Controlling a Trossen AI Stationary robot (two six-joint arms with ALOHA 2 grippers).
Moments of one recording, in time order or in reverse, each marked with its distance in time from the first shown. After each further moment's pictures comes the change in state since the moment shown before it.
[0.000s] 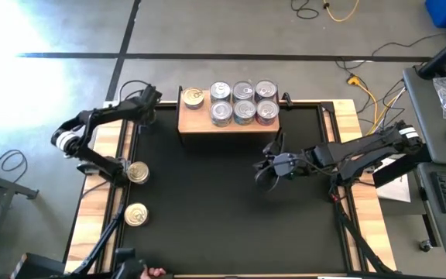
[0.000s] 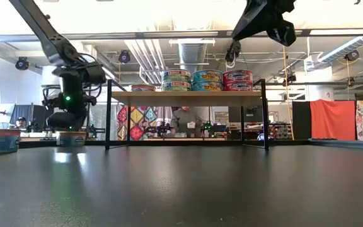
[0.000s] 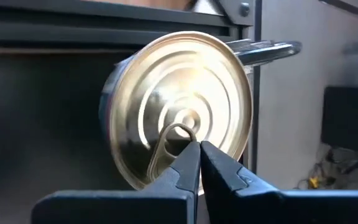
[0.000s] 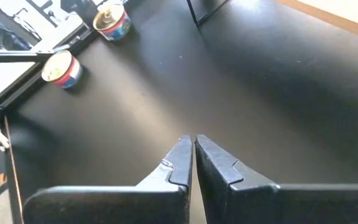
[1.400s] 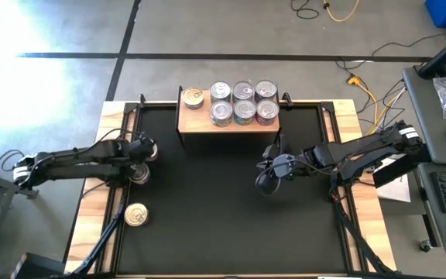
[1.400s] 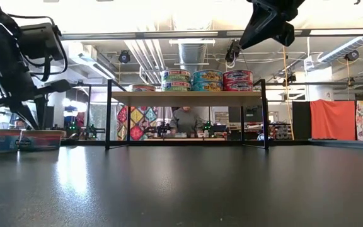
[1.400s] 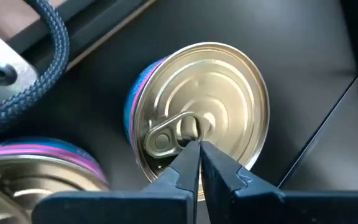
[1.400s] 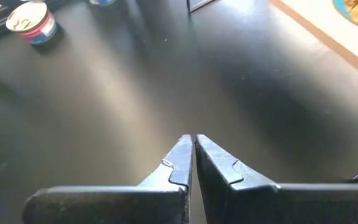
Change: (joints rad) left arm -0.719 -0.789 -0.355 -0.546 0.022 -0.095; right arm -0.002 0.001 0.000 -0.082 0.014 -0.205
